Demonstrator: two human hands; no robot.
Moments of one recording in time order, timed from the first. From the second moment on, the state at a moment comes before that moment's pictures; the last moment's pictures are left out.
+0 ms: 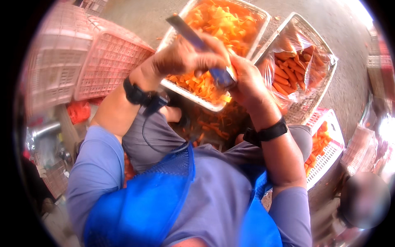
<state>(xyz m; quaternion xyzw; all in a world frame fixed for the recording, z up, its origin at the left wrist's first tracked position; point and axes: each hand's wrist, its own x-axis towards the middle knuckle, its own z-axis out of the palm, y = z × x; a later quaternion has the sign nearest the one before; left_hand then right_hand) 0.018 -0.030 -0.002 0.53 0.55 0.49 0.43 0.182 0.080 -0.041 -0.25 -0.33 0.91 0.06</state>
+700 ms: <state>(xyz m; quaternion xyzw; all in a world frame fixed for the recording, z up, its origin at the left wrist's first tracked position) -0.089 -0.028 -0.046 0.40 0.64 0.57 0.33 0.187 0.082 -0.040 -0.22 -0.19 0.95 0.07</state>
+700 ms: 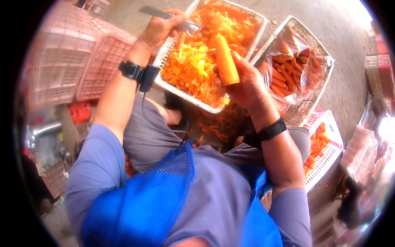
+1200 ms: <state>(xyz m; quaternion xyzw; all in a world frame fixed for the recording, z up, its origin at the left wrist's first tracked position) -0.047 -0.021 -0.027 0.47 0.65 0.52 0.30 0.188 0.082 -0.051 -0.24 -0.24 0.94 0.03</state>
